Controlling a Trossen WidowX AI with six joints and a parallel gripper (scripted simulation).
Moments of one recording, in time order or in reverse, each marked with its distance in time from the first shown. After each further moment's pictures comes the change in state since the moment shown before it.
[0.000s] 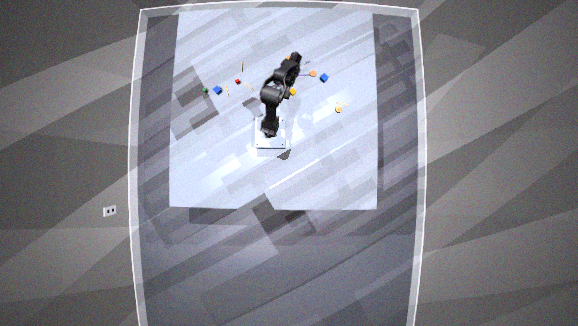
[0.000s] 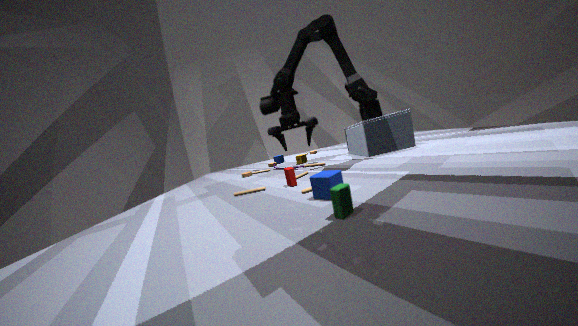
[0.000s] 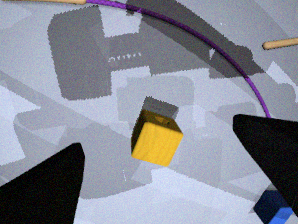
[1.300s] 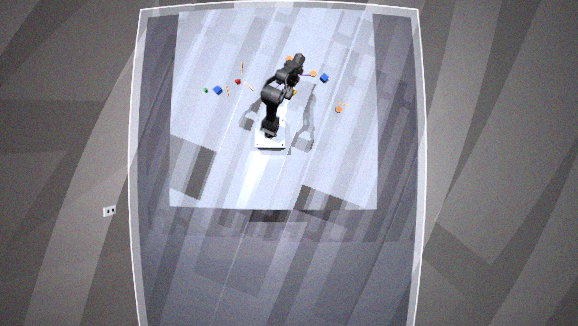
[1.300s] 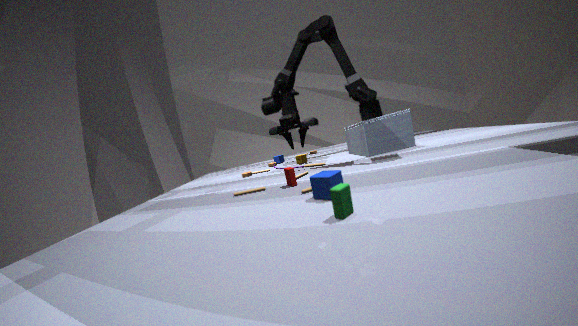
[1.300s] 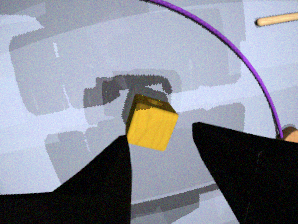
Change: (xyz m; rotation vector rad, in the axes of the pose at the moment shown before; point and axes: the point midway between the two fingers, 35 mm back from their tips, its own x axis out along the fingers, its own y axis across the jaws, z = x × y) arm 0.000 -0.002 -0.015 0.058 0.005 -0.008
